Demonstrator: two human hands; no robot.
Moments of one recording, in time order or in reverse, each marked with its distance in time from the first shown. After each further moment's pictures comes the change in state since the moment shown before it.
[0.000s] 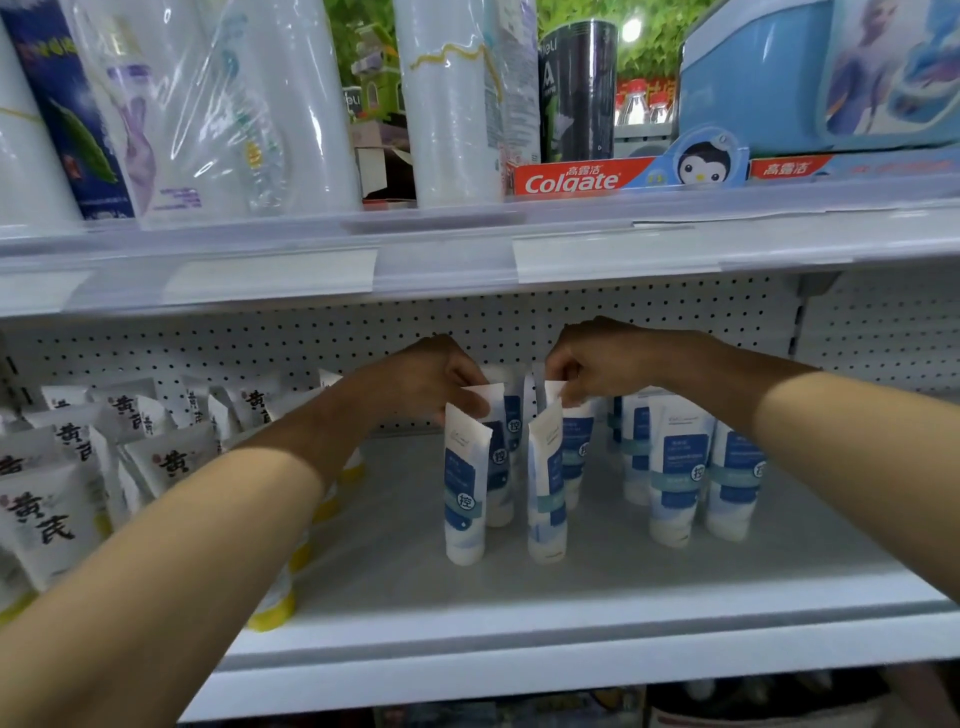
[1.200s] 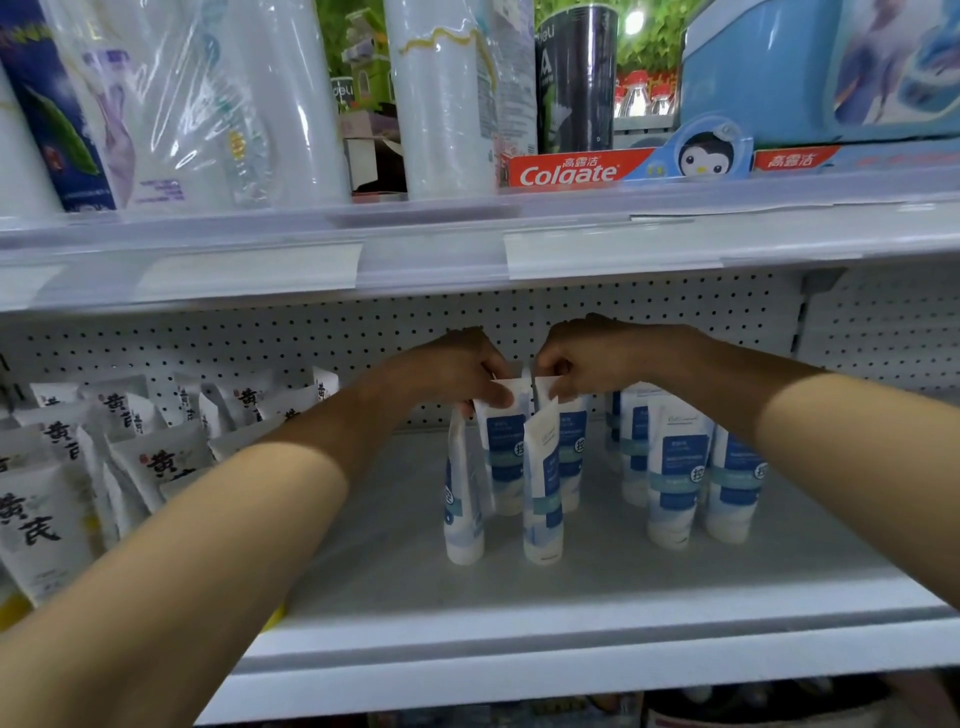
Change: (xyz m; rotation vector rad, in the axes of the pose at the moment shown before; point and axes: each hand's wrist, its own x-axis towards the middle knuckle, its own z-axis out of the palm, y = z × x) left_hand 0.025 0.020 0.012 0.048 -0.021 -0.024; right_hand 0.011 -0.001 0.001 -0.035 -0.032 -0.005
